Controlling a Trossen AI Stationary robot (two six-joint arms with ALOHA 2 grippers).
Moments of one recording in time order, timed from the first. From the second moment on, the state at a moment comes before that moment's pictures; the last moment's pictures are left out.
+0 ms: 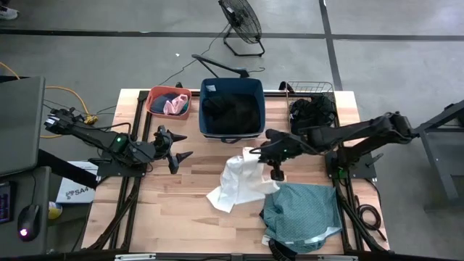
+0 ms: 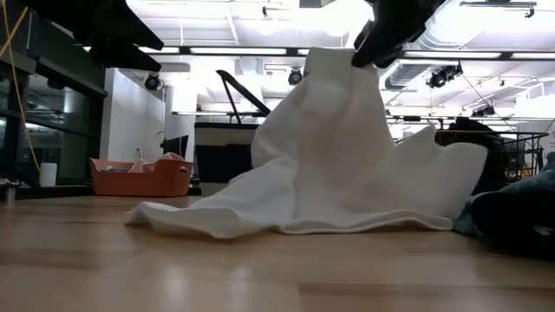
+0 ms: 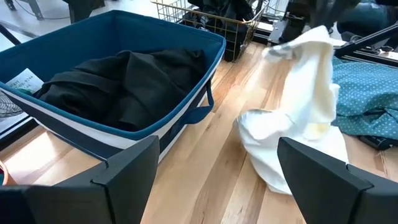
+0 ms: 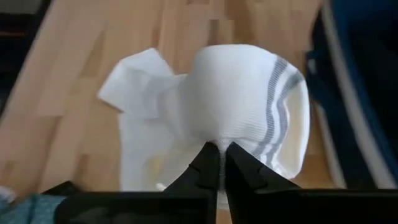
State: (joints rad) left arm -0.36 0.69 0.57 -0.32 -0.71 -0.43; right arm 0.10 1.33 1.03 -0.48 0.02 0.08
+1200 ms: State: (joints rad) left arm -0.36 0.69 0.57 -0.32 -0.70 -0.43; right arm 0.11 1.64 1.03 -0.34 -0.19 0.18
